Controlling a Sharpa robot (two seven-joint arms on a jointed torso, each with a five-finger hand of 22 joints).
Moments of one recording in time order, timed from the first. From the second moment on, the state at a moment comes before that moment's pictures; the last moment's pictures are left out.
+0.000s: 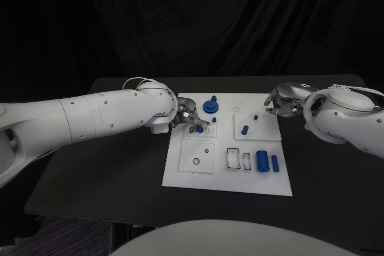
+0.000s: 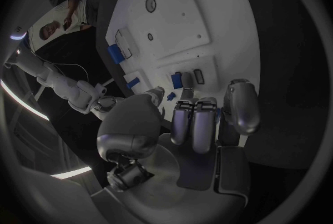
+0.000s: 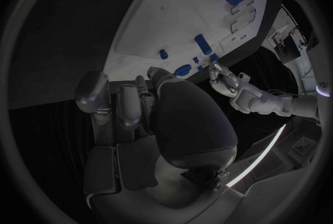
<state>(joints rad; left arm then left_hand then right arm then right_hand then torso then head) 1.33 -0.58 -0.21 1.29 -1.06 0.17 -0.33 0.89 0.07 0.18 0.29 0.08 0.93 0.07 0.17 1.18 1.46 0.00 1.57 1.31 1.47 -0.06 1.57 1.31 0.08 1.41 0.05 1.23 1.31 1.38 -0.86 -0.25 1.45 -1.46 -0.21 -0.29 1.43 -0.03 0.24 0.23 0.37 0.86 0.12 0.12 0.17 1.40 0.03 1.41 1.31 1.46 -0.05 1.20 1.19 0.09 1.39 0.06 1.00 1.31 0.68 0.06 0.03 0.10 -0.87</state>
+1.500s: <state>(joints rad) 1.33 -0.58 -0.21 1.29 -1.06 0.15 -0.30 0.94 0.12 0.14 0.28 0.11 0.96 0.06 0.24 1.26 1.47 -0.01 1.57 1.31 1.47 -0.06 1.57 1.31 0.08 1.41 0.05 1.23 1.31 1.38 -0.85 -0.25 1.46 -1.46 -0.21 -0.29 1.43 -0.03 0.24 0.23 0.37 0.86 0.12 0.12 0.17 1.40 0.02 1.41 1.31 1.46 -0.05 1.20 1.18 0.10 1.39 0.07 0.98 1.31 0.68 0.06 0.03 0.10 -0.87</state>
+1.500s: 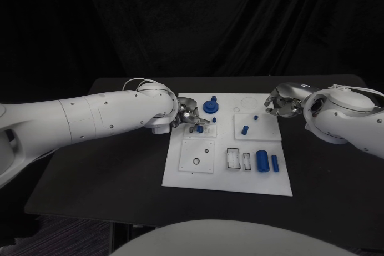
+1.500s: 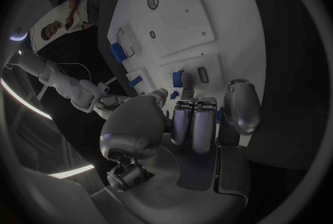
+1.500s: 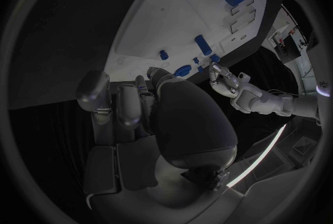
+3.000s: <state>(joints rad) 1.32 -0.58 -0.21 1.30 -1.06 0.12 -0.29 1.06 0.11 0.18 0.19 0.18 0.93 0.04 0.28 1.31 1.46 -0.02 1.57 1.31 1.47 -0.07 1.57 1.31 0.08 1.42 0.04 1.23 1.31 1.37 -0.86 -0.25 1.45 -1.46 -0.20 -0.29 1.43 -0.03 0.25 0.22 0.37 0.86 0.12 0.12 0.17 1.40 0.02 1.41 1.31 1.46 -0.05 1.19 1.18 0.10 1.39 0.06 0.98 1.31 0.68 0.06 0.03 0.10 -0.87</state>
